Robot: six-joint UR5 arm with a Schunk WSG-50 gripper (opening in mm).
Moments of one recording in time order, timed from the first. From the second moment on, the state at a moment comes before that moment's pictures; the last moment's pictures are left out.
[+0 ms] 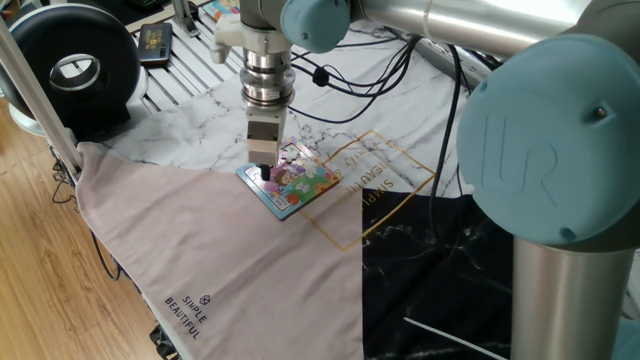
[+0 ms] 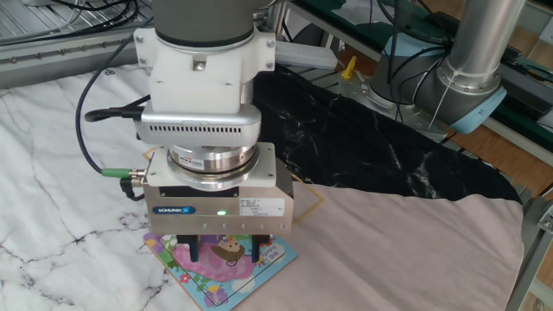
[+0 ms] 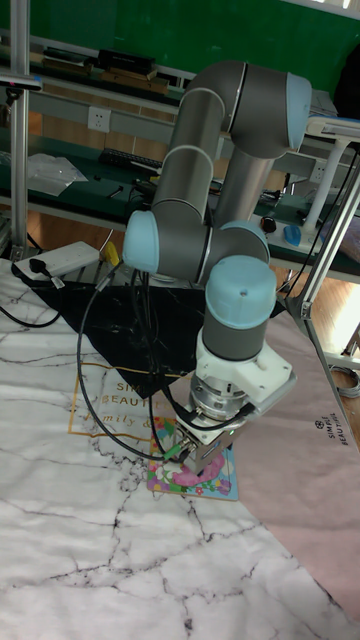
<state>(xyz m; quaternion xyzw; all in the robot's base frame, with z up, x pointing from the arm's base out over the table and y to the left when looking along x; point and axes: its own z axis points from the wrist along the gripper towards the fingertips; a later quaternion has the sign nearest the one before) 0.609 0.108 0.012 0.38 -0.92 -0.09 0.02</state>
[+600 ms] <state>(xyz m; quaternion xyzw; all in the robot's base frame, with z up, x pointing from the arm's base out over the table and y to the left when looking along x) 0.601 0.099 0.004 0.35 -0.93 -0.08 0.03</state>
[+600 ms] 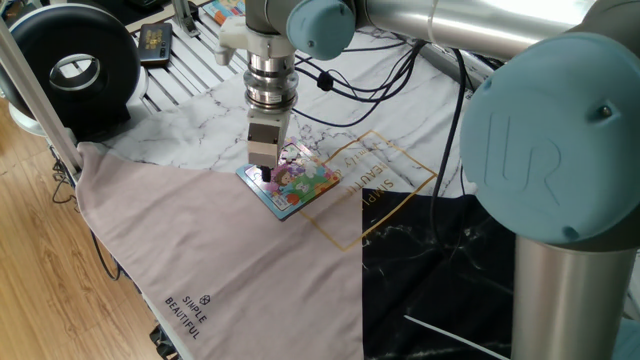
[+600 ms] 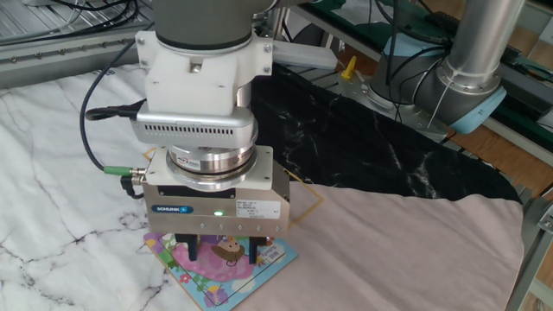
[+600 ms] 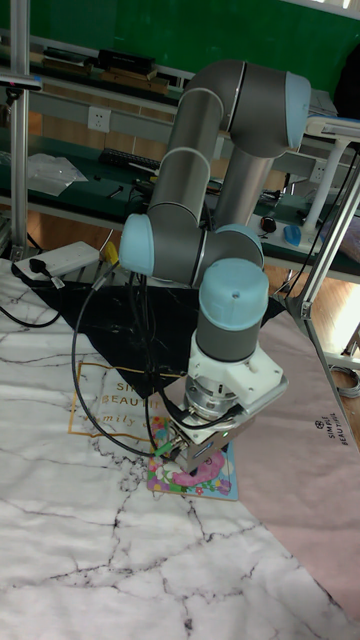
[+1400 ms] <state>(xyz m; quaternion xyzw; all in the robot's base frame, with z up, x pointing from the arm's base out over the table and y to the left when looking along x) 0.597 0.095 -0.002 0.34 -0.94 -0.08 0.03</state>
